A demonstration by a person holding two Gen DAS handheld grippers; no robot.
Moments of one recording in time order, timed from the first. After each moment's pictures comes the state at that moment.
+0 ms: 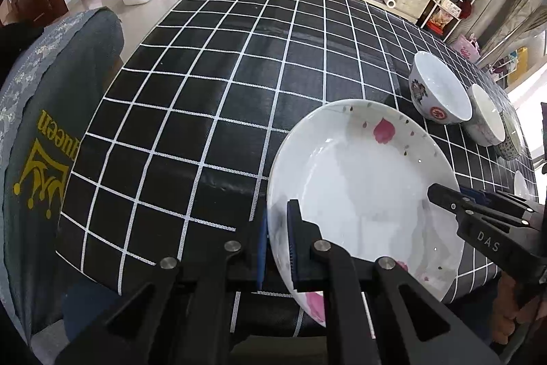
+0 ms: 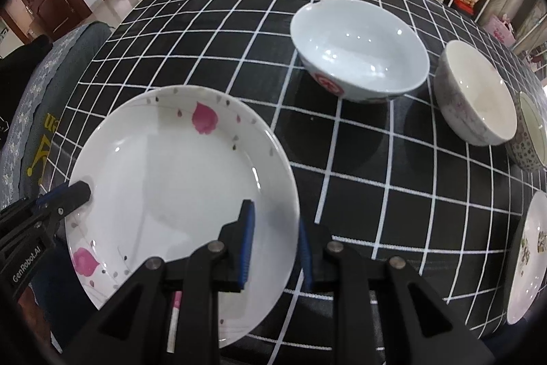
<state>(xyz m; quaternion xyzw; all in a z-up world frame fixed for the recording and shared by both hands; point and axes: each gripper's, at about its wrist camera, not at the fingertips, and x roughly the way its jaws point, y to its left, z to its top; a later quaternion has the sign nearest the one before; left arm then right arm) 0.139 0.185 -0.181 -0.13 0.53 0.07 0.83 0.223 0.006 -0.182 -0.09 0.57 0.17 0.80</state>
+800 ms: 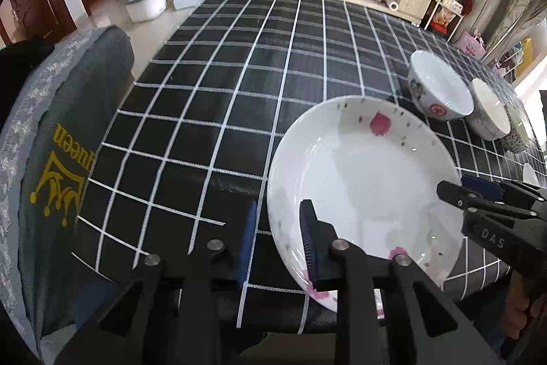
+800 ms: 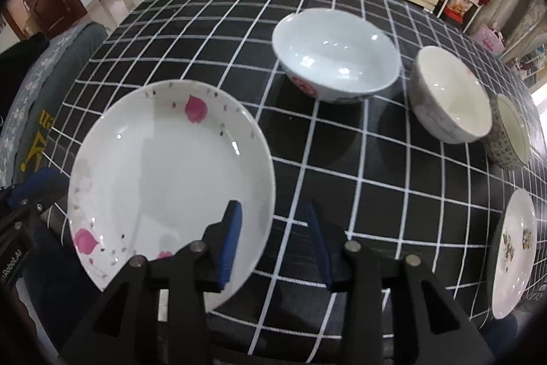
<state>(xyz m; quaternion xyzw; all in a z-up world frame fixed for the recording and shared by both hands) 0.128 0.170 -0.167 -0.09 0.51 0.09 0.85 0.205 -0.011 -0.163 -0.10 0.55 0.15 0.82</state>
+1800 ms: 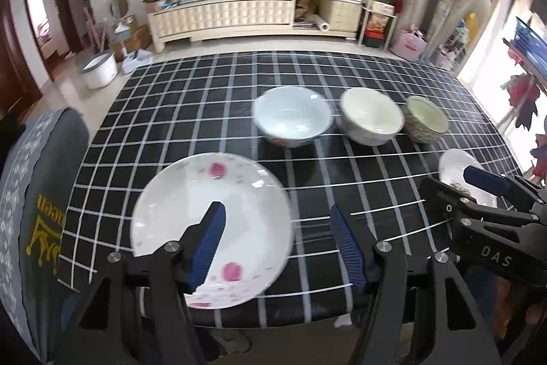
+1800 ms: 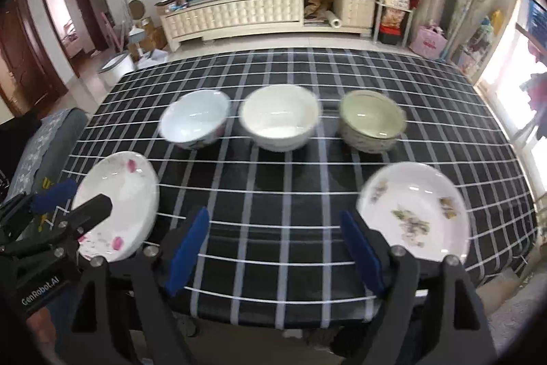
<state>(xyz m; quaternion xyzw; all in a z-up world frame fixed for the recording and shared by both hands) 0.132 0.009 -0.088 -0.02 0.44 -0.01 0.90 0.161 -0.182 -0.081 -0.01 0.45 0.09 0.89</state>
